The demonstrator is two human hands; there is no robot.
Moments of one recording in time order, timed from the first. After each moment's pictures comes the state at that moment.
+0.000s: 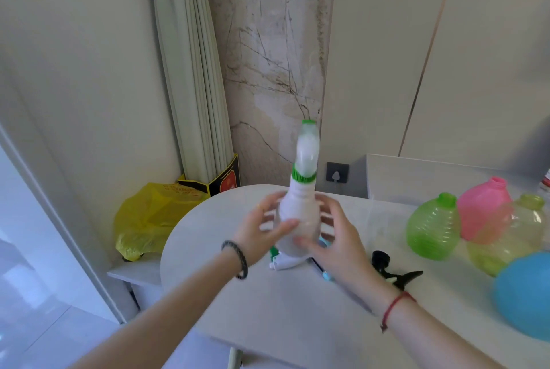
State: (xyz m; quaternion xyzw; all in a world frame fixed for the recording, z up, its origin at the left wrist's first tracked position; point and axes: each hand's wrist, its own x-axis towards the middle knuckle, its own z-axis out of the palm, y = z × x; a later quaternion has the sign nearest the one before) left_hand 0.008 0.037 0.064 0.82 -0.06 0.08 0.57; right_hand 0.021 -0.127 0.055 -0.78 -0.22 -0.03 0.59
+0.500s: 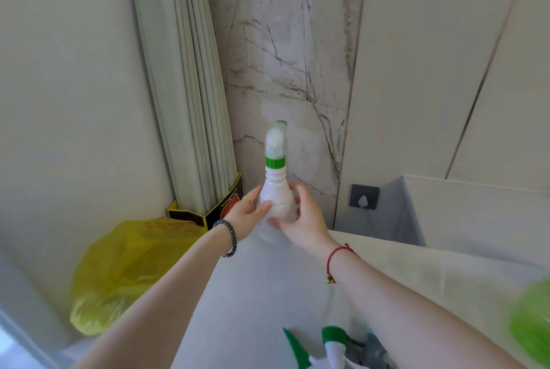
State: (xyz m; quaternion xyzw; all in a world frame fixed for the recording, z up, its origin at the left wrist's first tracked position) left_hand 0.203 0.143 0.031 0.80 0.01 0.03 0.60; right_hand 0.228 0.004 0.021 -0.81 -0.19 -0.01 0.56
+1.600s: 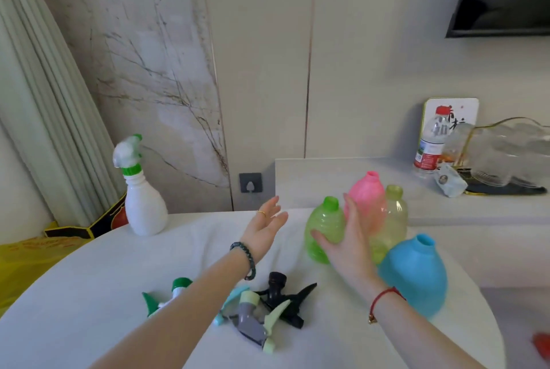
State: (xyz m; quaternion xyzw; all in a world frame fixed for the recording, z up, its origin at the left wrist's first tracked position) left_hand 0.115 -0.145 0.052 0.75 -0.07 -0.06 0.65; right_hand 0.096 -0.308 0.020 -0.84 -0.01 -0.23 0.49
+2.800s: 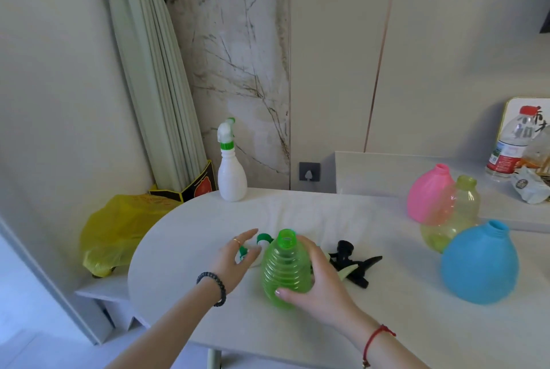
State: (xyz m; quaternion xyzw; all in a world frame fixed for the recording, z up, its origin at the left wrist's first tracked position) left_hand 0.006 0.027 -0.005 0.88 -0.01 0.06 0.47; right_hand -0.013 -0.170 0.000 -0.84 -0.21 0.01 0.50
